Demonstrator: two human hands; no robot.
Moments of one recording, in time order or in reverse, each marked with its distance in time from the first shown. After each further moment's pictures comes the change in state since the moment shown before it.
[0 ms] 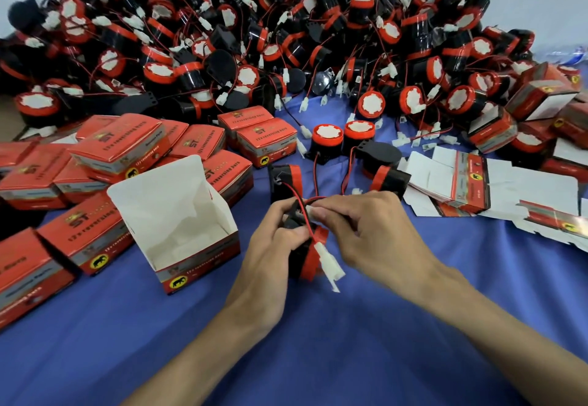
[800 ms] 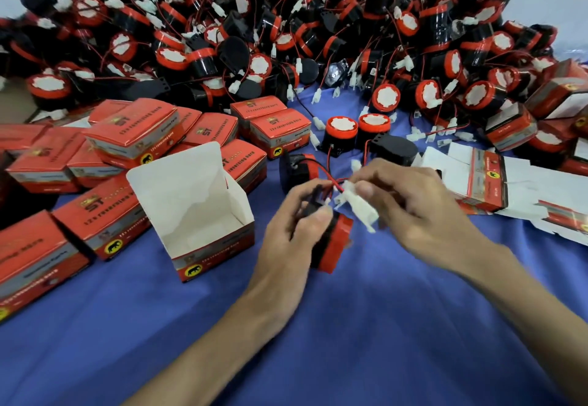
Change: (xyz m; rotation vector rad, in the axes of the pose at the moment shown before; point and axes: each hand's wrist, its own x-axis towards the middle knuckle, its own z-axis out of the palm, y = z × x) left_hand 0.001 0.003 0.004 -0.099 0.071 0.010; right_hand 0.010 0.014 -0.031 0.212 -0.100 -0.057
